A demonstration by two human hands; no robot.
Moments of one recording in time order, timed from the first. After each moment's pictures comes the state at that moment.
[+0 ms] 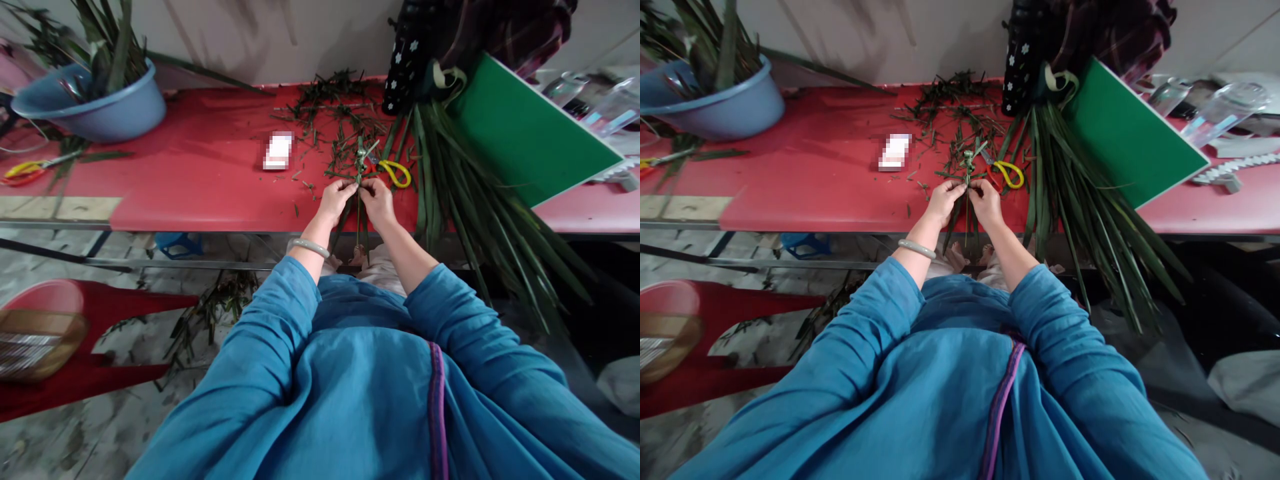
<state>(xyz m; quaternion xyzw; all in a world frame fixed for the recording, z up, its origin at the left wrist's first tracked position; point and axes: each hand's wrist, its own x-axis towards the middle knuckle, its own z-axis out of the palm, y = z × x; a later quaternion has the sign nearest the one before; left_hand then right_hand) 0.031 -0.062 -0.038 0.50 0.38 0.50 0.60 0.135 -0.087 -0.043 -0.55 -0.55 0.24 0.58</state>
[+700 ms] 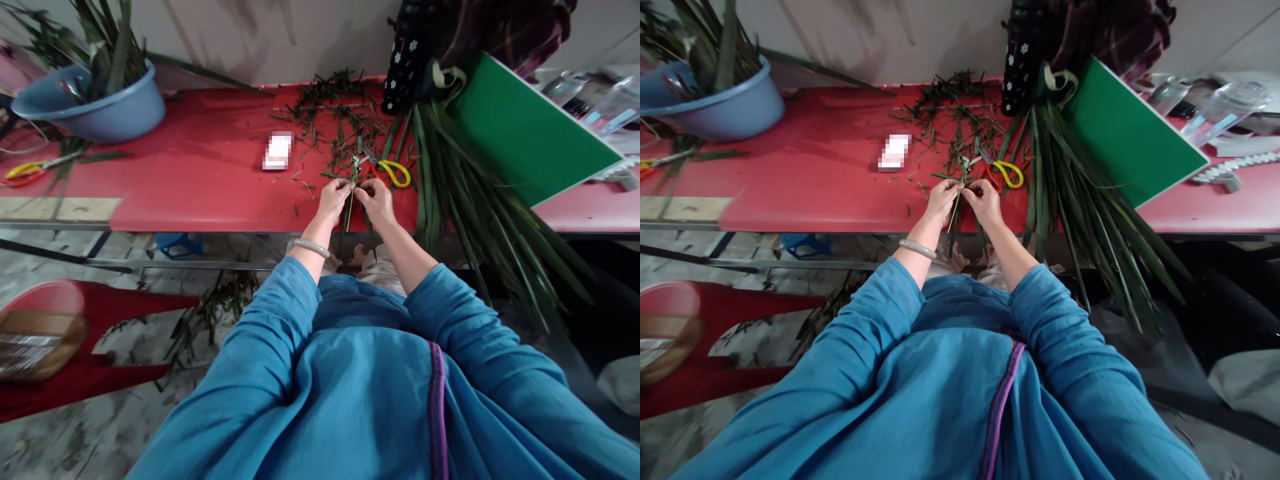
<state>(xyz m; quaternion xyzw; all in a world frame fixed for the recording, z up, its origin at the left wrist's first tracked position) 0.033 -0.065 -0.027 0.46 0.42 0.52 0.58 0.135 -0.088 -0.043 -0.55 -0.56 0.24 0.57</state>
